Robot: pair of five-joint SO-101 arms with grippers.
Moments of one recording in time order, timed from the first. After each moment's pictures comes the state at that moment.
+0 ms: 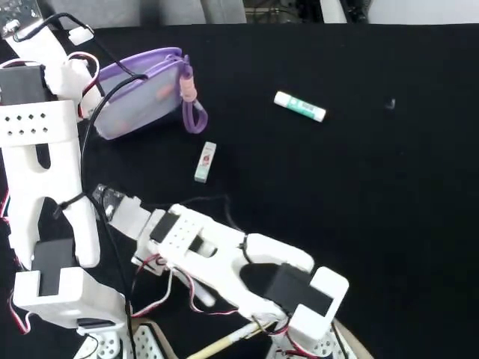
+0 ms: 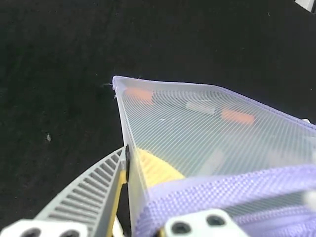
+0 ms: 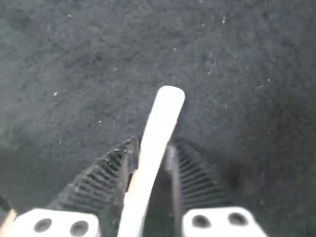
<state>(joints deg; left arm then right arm) -11.2 1.2 -34.5 98.5 21.0 -58.3 8.7 30.5 43.4 7.3</state>
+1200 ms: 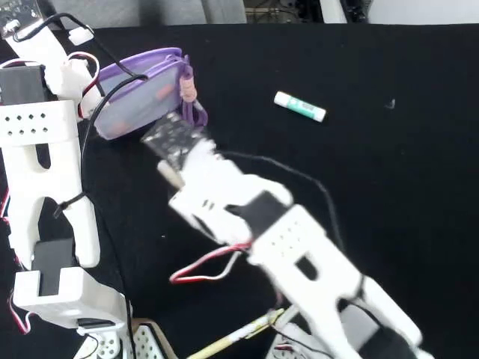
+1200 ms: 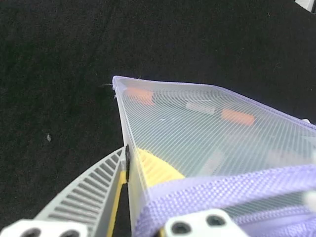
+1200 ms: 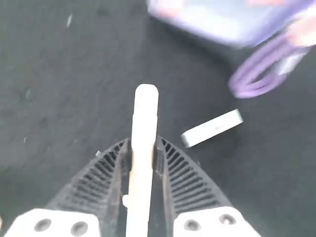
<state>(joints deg) -11.2 1.2 -34.5 98.5 21.0 -39.8 -36.4 36.5 53.7 10.2</state>
